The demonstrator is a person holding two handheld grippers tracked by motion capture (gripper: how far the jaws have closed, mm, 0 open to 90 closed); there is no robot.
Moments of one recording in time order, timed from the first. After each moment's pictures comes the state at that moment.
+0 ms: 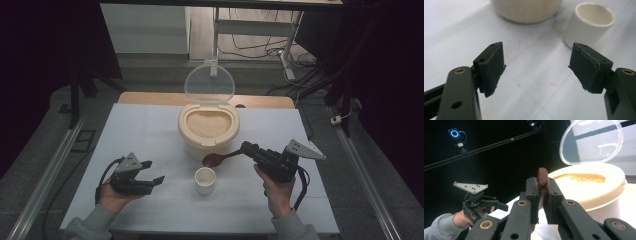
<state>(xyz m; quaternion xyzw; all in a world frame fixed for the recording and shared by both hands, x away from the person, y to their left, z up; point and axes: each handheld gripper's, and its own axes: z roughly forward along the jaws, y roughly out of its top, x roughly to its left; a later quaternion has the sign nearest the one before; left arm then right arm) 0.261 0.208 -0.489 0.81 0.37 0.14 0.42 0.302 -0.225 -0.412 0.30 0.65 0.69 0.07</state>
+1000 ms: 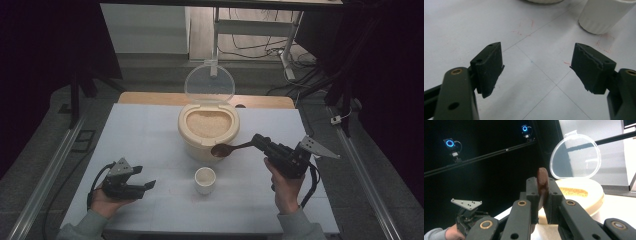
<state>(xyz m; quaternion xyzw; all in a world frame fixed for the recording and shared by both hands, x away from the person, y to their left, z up) 0.256 0.227 -0.507 0.81 0.40 0.14 0.40 0.305 -0.243 -0.396 0.31 0.62 0.71 0.11</state>
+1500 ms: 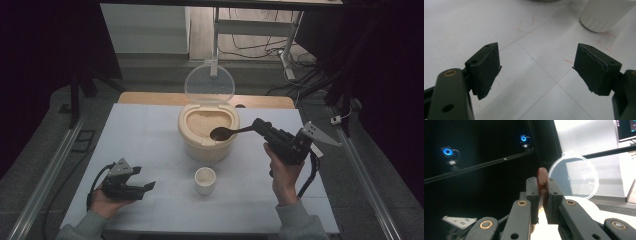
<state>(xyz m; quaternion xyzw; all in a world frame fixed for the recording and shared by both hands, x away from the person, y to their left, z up) 0.255 0.227 -0.510 0.81 0.41 0.13 0.40 0.325 -0.235 -0.369 0.30 0.60 0.73 0.13</state>
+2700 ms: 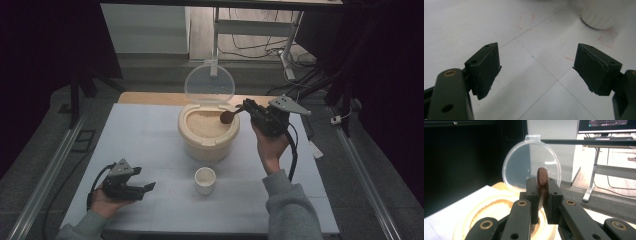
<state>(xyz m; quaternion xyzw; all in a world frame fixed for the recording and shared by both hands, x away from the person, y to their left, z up) 0.257 0.227 -0.512 0.82 0.41 0.13 0.39 0.386 -0.191 -0.356 0.35 0.68 0.59 0.27</state>
